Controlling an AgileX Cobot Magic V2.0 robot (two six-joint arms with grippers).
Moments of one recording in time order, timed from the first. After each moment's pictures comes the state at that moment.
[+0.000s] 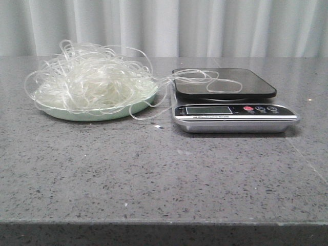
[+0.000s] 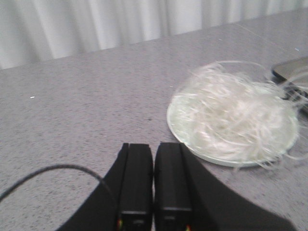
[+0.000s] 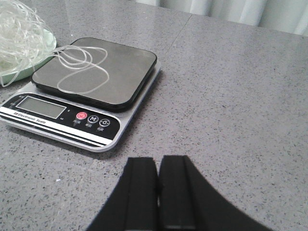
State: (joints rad) left arm -0.25 0.47 -0.50 0.08 0.37 0.01; right arm 0.29 0.32 -0.31 -0.04 0.35 0.02
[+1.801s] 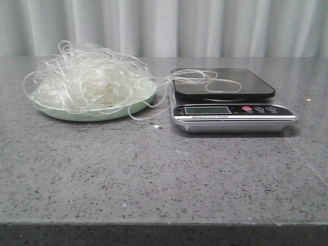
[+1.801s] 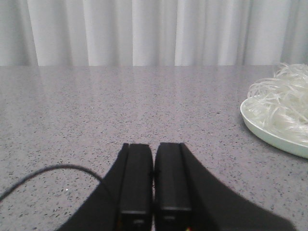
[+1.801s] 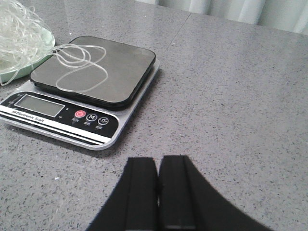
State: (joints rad) left arm 0.02 0.00 0.00 0.00 0.10 0.01; right arm 0.29 0.32 -0.30 -0.04 0.35 0.02
